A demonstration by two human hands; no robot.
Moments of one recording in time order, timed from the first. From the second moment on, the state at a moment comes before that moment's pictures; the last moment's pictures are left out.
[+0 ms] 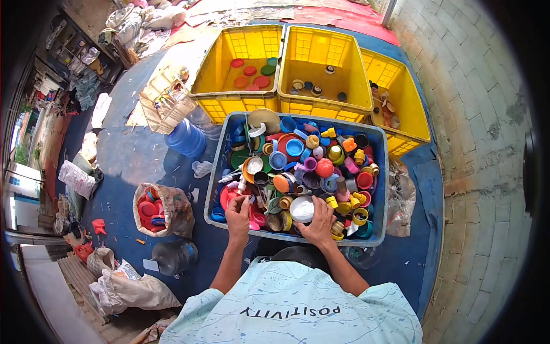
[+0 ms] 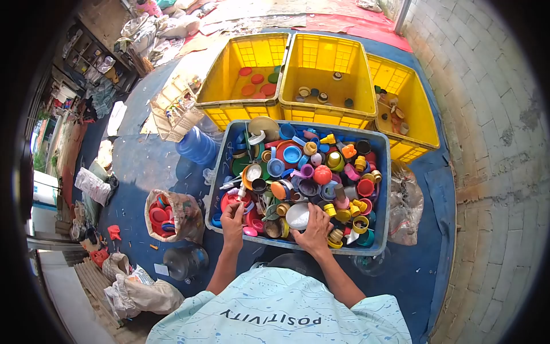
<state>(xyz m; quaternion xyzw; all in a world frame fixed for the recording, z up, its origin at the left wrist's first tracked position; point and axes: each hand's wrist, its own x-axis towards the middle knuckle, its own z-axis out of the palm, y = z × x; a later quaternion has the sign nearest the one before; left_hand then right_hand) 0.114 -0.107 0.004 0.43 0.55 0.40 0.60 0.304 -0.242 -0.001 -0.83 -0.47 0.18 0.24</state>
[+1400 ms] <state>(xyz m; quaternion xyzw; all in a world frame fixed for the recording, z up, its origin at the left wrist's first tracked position) 0.117 0.012 -0.037 0.80 0.39 0.27 0.37 0.308 -0.223 0.036 -0.63 -0.16 0.35 0.68</state>
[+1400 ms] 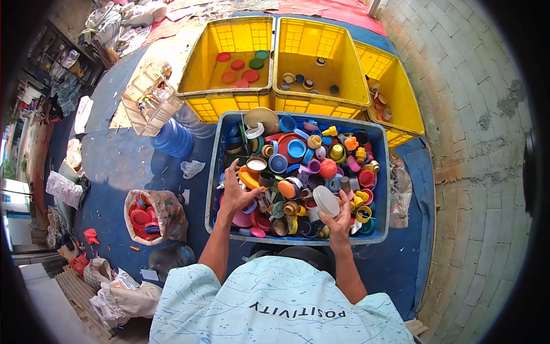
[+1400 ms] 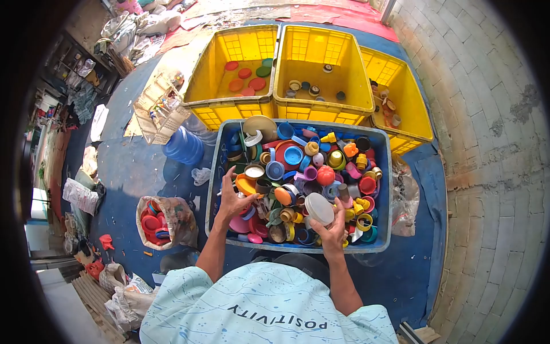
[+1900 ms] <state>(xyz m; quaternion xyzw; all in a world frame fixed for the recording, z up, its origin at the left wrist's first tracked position) 0.137 -0.018 -0.050 0.77 0.42 0.28 0.40 0.319 -0.218 0.022 -0.59 -0.18 0.43 0.66</state>
